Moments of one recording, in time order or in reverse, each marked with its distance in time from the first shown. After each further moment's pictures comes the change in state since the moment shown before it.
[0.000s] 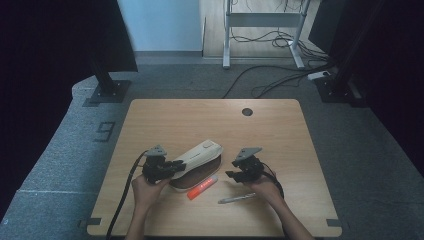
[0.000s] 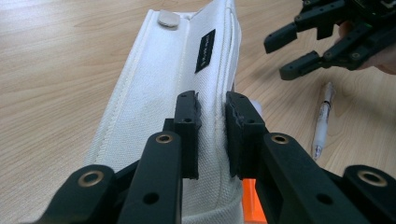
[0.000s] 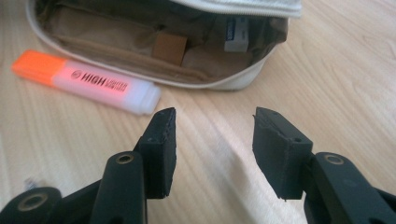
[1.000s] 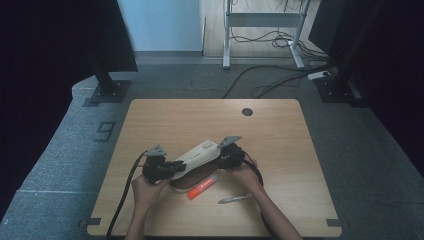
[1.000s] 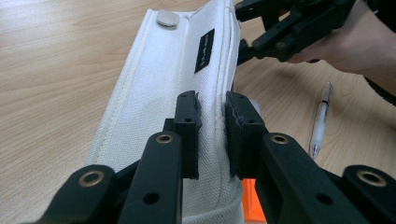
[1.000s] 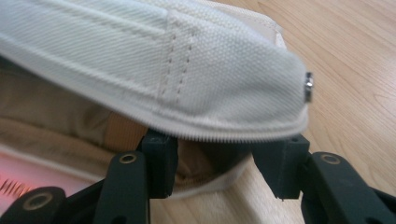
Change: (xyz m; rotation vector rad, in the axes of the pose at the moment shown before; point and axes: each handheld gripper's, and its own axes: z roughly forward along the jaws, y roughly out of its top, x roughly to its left) left arm -0.001 0.000 0.000 0.003 -0.002 -0.004; right arm -0.010 0.045 0.055 -0.001 -0.058 0.018
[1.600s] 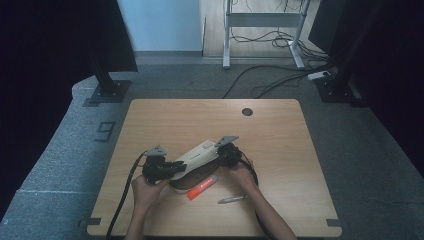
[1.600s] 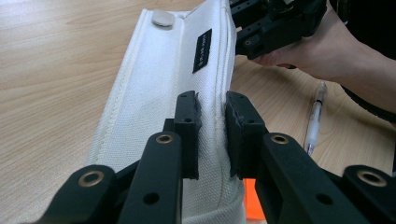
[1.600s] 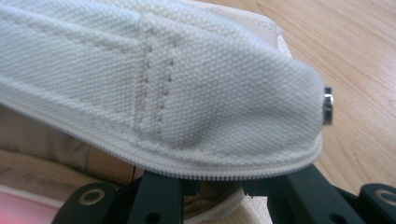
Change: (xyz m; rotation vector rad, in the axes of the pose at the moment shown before) left arm 0.000 0.000 -0.001 0.002 -0.018 -0.005; right arm -0.001 0.001 0.019 -0.018 -0.012 0.030
